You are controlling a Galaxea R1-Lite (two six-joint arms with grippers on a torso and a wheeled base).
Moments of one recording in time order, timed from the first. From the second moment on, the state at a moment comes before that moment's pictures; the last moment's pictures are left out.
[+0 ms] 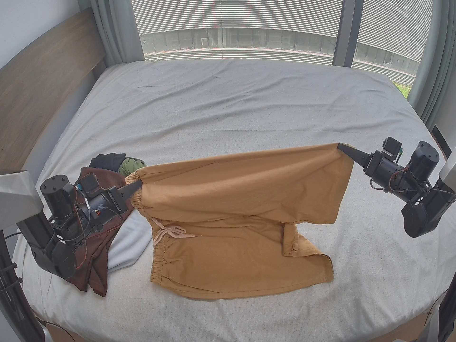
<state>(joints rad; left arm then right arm) -0.06 2.06 -0.47 -1.55 -0.48 -0.54 0.03 2.05 -0.72 -1.54 0.78 0.68</state>
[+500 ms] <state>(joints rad) -0.06 2.06 -0.47 -1.55 -0.48 -0.54 0.02 2.05 -0.73 -1.54 0.77 0.68</state>
